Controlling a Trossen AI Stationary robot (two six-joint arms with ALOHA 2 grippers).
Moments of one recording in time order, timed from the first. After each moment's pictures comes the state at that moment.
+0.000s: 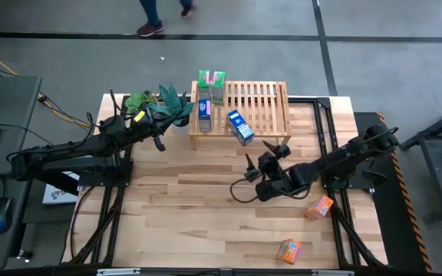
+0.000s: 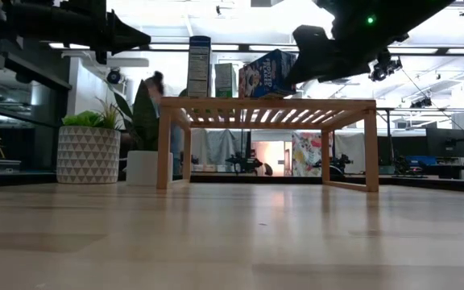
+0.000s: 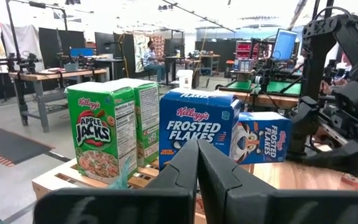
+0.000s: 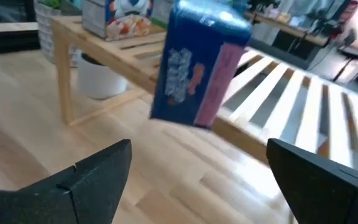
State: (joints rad) left arm 0.34 0.61 0.34 0.36 -0.11 0.01; right arm 0.37 1.54 0.90 -0.30 1.25 0.70
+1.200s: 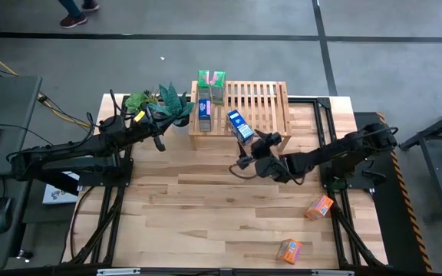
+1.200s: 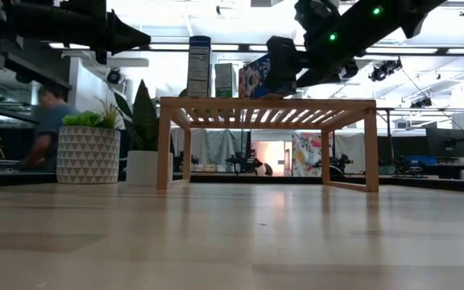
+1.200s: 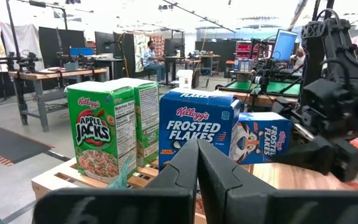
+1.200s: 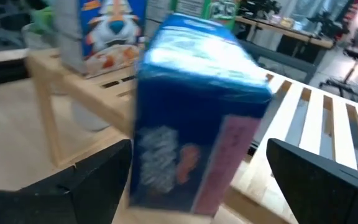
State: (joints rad) left arm 0.34 0.61 0.34 0.36 -0.11 0.00; right arm 0.19 1.54 0.80 0.25 1.12 0.29
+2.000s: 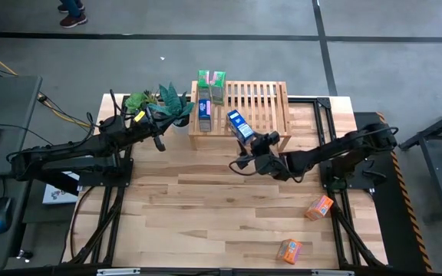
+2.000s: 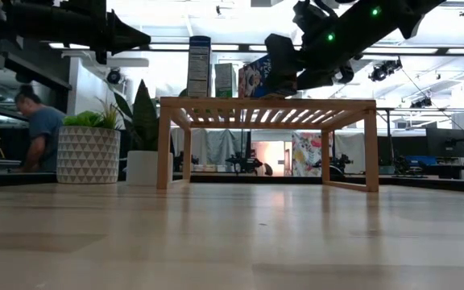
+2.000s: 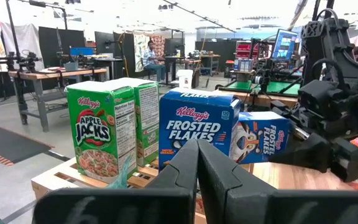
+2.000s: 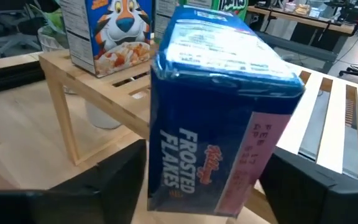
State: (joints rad) left arm 0.34 0.61 0.34 0.36 -0.11 0.00; right arm 0.17 1.54 0.80 0.25 1.05 0.34
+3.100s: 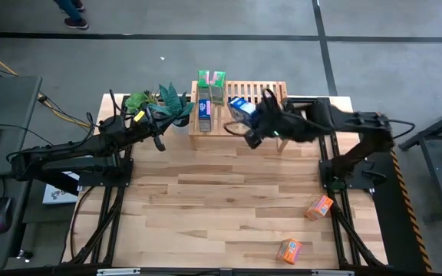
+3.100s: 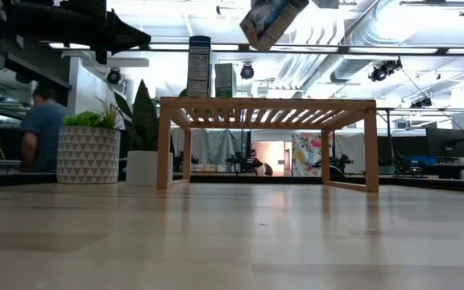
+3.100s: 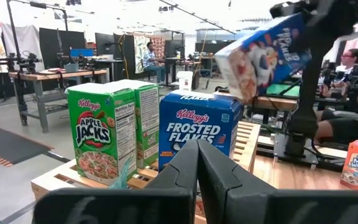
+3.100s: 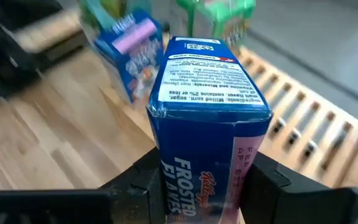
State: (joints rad) left arm 0.34 0.61 0.34 0.37 -0.11 0.00; right arm 0.07 1.57 1.88 -1.21 0.62 0.63
